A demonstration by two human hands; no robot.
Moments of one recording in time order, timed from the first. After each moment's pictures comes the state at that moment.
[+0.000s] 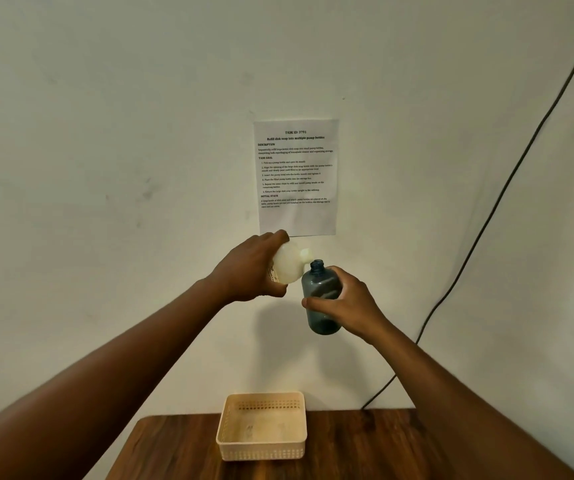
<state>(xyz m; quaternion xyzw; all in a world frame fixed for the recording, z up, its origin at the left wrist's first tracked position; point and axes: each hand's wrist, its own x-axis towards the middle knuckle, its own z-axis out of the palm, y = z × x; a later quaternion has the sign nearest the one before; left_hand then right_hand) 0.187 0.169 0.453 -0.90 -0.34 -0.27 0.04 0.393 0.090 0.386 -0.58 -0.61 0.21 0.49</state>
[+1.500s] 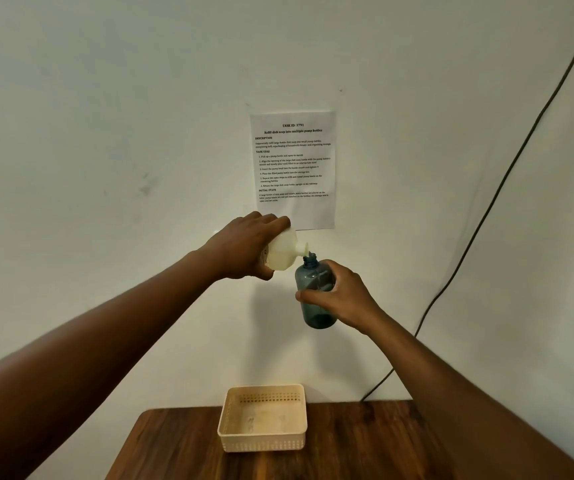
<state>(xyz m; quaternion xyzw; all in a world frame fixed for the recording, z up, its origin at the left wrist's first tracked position) 0.182 0.172 0.485 -0.92 -0.32 -0.17 0.18 0.389 0.089 0.391 -0.59 -0.62 0.21 0.47</state>
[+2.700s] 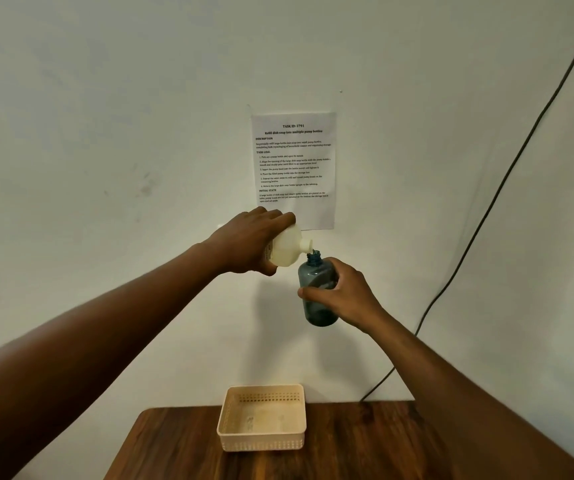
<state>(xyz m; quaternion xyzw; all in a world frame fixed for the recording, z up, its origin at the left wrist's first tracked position) 0.188 0.167 0.497 -0.92 -0.31 -0.16 0.19 0.393 0.086 0.392 -0.58 -0.62 0.20 0.50</state>
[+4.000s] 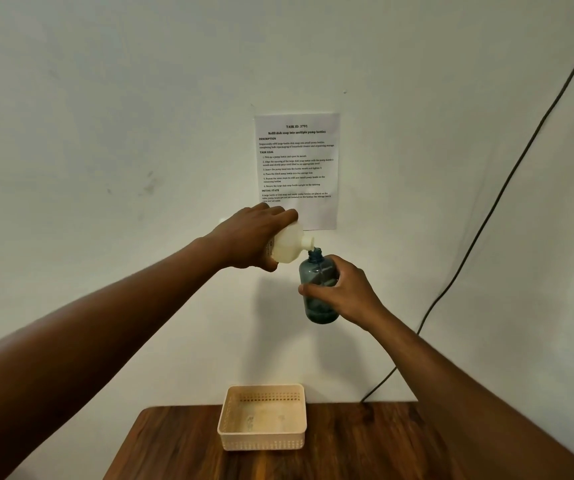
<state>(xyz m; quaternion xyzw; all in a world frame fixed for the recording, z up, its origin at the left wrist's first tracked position) 0.187 0.169 0.503 -0.92 -0.31 -0.14 0.21 0.390 0.090 0.397 -0.59 -0.62 0.17 0.48</state>
